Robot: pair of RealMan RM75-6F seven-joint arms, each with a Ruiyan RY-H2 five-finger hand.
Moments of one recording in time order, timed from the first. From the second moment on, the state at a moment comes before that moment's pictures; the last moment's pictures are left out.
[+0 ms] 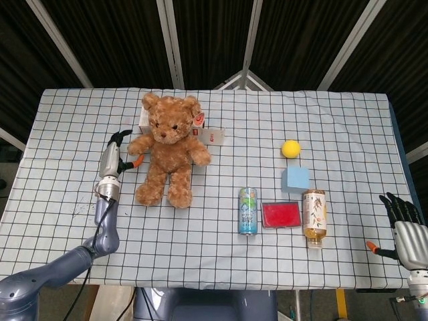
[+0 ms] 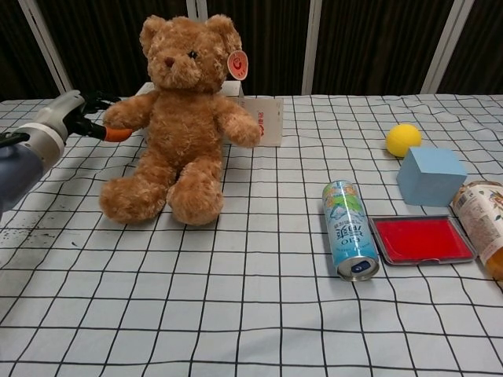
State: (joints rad) left arm -0.75 -1.90 -0.49 -0.84 0.95 0.93 -0.28; right arm 0.08 -1.09 0.07 -1.56 -1.41 1.37 0.11
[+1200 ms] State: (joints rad) left arm -0.13 -1.36 -0.11 -1.48 1.34 1.73 -0.01; right arm 0.07 -1.11 0.08 -1.56 -1.43 1.42 0.02
